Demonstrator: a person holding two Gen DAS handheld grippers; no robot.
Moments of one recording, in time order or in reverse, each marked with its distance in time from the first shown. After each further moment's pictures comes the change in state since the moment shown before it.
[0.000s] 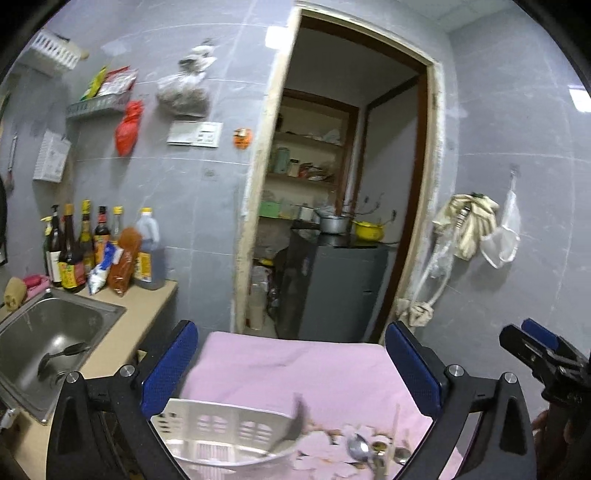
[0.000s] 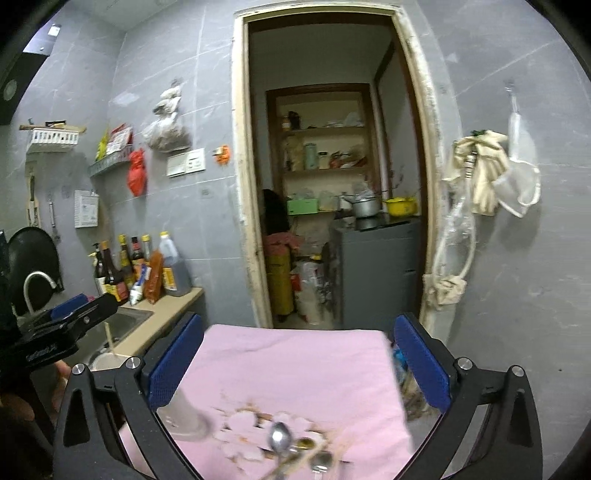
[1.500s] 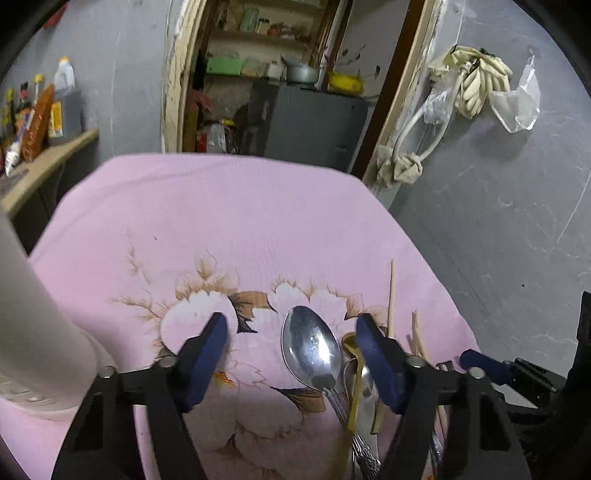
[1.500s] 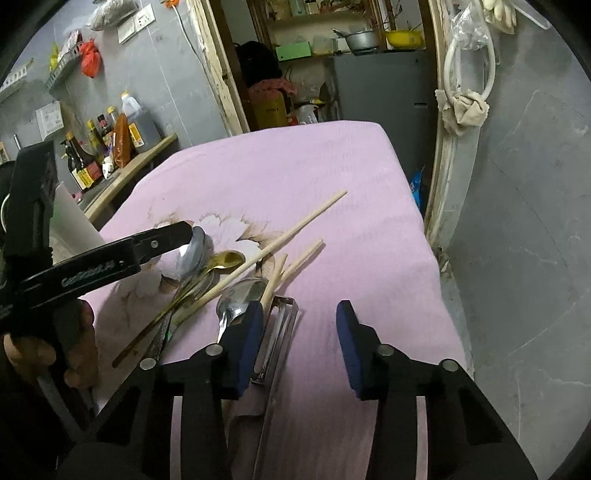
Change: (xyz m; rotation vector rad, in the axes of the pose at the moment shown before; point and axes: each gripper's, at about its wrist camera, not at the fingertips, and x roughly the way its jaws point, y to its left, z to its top) left arm 0.171 -0.067 -0.183 -0.023 0.545 -0.114; right arm 0.123 -0.058 -0.210 0.077 0.591 0.097
